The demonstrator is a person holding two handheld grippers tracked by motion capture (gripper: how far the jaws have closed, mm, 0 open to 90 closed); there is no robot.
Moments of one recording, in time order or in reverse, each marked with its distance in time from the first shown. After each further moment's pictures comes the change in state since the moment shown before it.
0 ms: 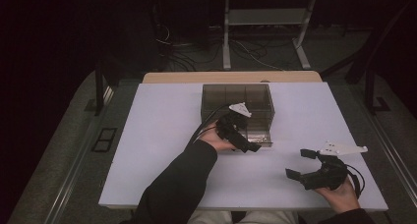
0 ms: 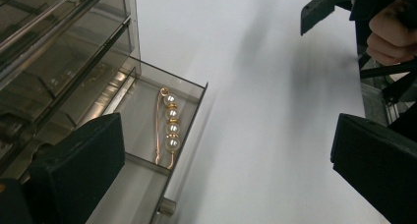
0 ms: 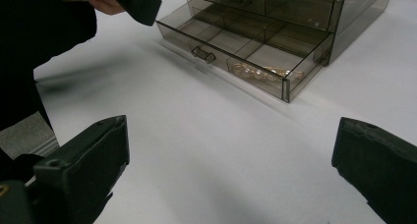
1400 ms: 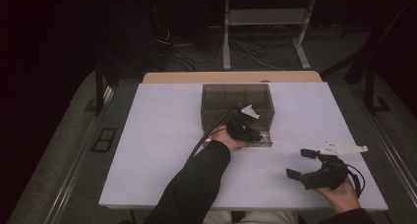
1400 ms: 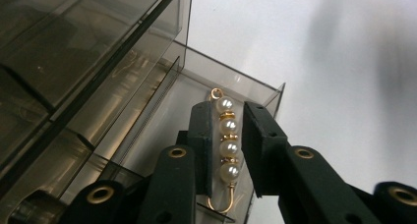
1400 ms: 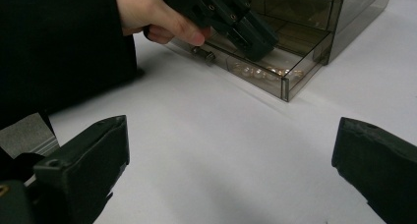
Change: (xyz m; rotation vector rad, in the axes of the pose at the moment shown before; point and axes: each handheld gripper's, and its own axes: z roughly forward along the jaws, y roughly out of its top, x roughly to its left) left arm 0.031 -0.006 0.058 0.039 0.086 -0.017; right arm -0.001 0.000 0.000 0.004 0.003 0.003
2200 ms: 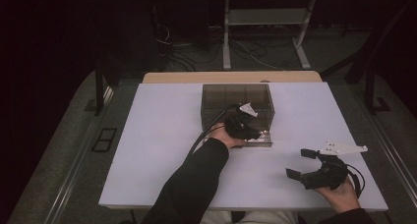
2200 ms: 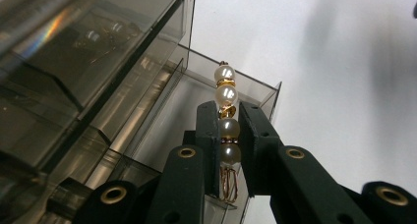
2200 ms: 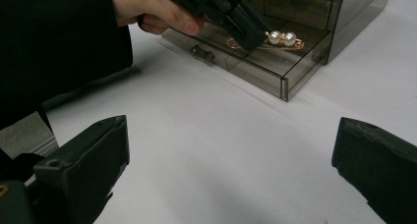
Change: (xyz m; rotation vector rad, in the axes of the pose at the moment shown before) left arm 0.001 0.002 -0.007 0.010 0.007 0.008; right arm 0.000 0.000 0.000 0.001 -0.002 0.000
